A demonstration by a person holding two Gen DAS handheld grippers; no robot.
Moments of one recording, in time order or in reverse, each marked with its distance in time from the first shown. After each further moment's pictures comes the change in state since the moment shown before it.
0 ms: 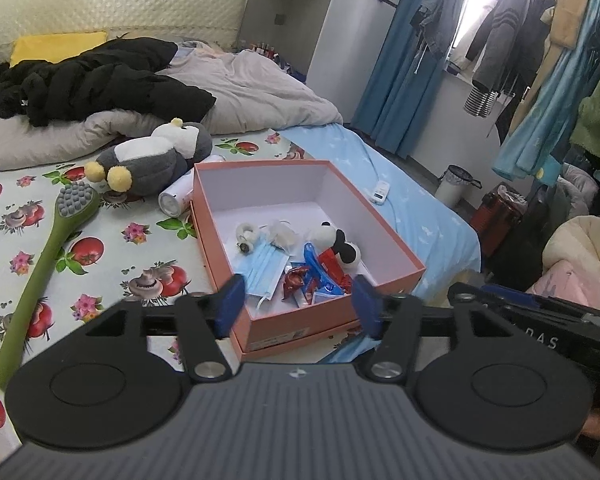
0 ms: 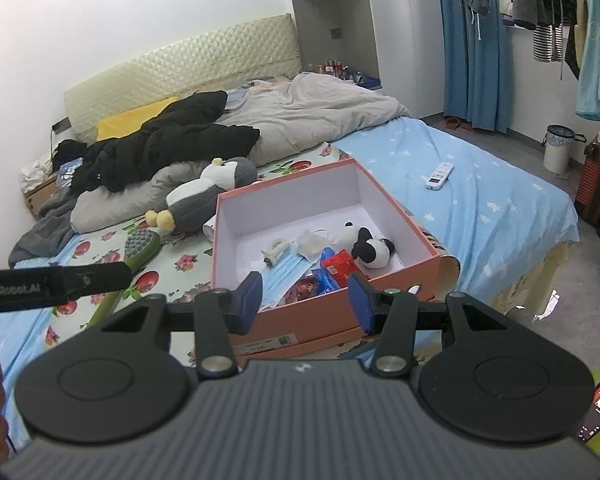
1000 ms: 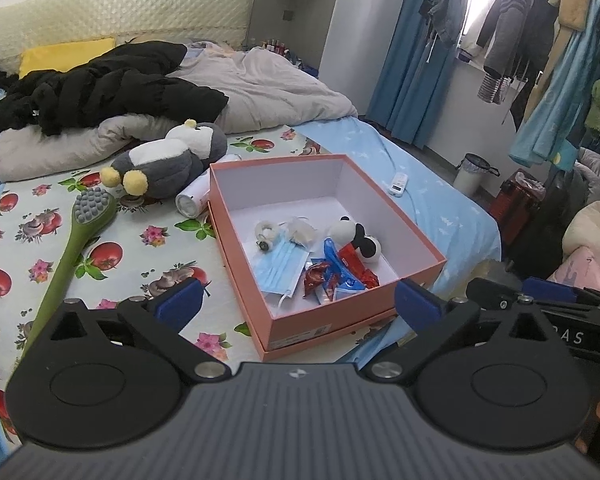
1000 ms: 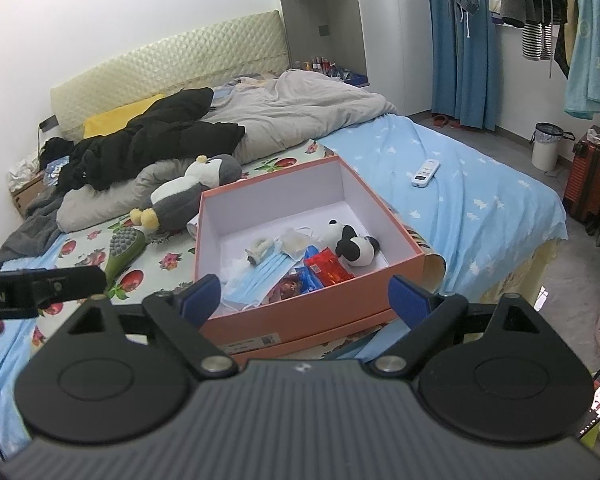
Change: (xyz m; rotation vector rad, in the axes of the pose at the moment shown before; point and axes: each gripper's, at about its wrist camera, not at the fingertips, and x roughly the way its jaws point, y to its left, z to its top) left arm 0.003 -0.004 0.002 0.040 0.017 0.065; right arm 0.006 -0.010 0.001 0.006 0.010 -0.039
